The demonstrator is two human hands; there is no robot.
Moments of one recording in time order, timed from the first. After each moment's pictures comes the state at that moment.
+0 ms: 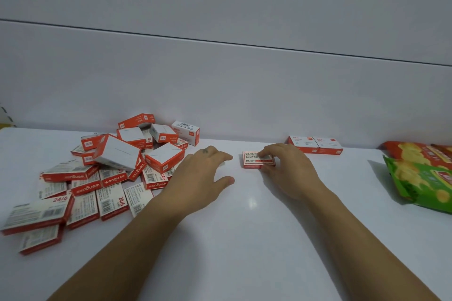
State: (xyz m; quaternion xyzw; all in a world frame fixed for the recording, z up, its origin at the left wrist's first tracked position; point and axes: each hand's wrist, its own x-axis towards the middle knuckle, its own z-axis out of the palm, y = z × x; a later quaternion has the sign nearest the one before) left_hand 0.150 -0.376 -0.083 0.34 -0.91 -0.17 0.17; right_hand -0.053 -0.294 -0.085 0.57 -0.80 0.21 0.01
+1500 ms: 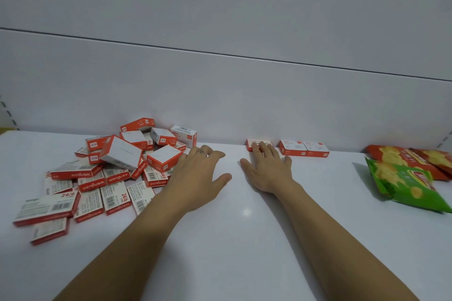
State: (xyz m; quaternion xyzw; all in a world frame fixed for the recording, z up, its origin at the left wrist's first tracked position) left_hand 0.152 -0.365 -0.078 0.35 -0.92 -0.11 0.16; right_hand -0.034 -0.314 -0.097 0.51 -0.86 0.07 -0.03
